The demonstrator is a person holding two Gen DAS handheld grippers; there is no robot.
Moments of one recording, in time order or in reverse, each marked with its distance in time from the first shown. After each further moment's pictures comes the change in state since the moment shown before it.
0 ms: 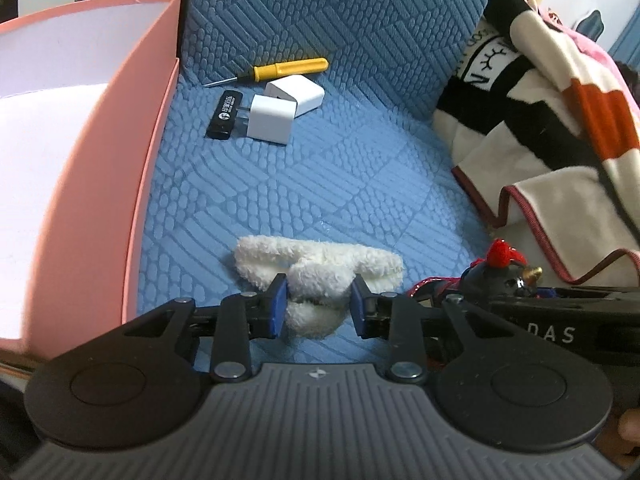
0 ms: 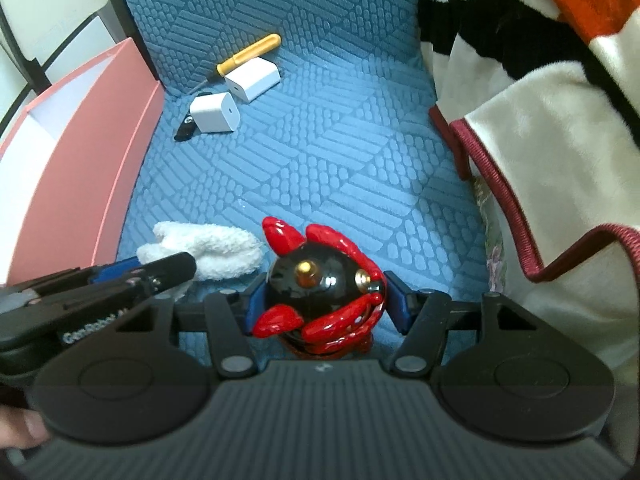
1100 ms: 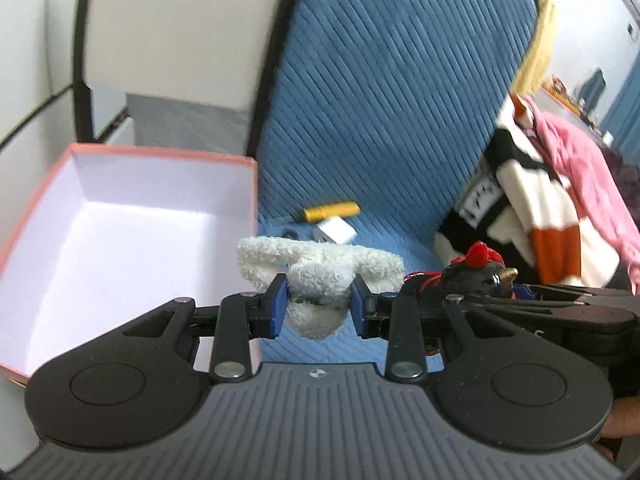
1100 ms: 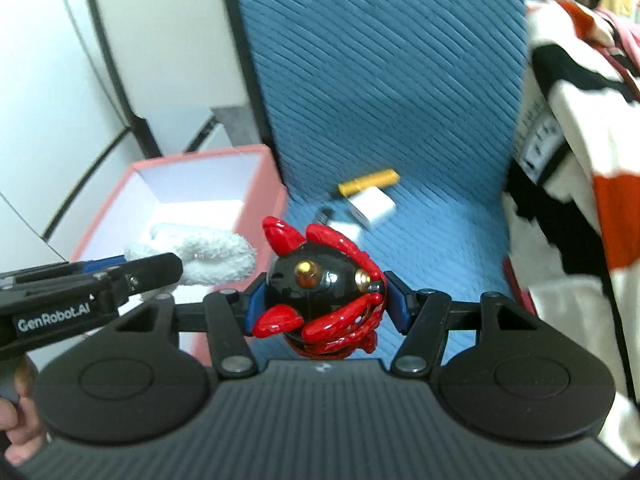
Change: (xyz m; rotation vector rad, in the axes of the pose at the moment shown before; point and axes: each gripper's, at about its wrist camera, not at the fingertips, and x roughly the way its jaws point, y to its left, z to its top) left arm -0.181 0.042 0.091 -0.041 -0.198 0.047; right arm -0.110 0.098 0.069 -0.157 -0.194 0.152
